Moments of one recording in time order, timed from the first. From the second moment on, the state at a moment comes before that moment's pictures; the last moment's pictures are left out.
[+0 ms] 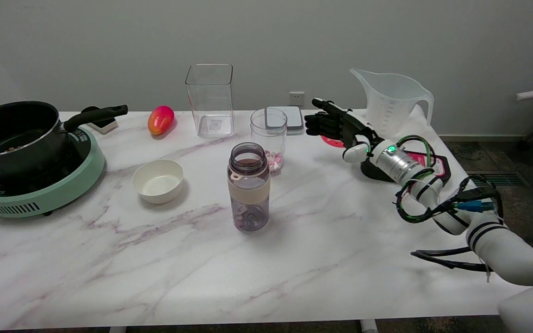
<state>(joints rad) 0.36 -1.02 -1.67 0.78 2.75 -0.63 -0.85</state>
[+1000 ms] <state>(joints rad) 0.58 -1.26 -1.63 0.51 2.75 -0.58 -1.23</state>
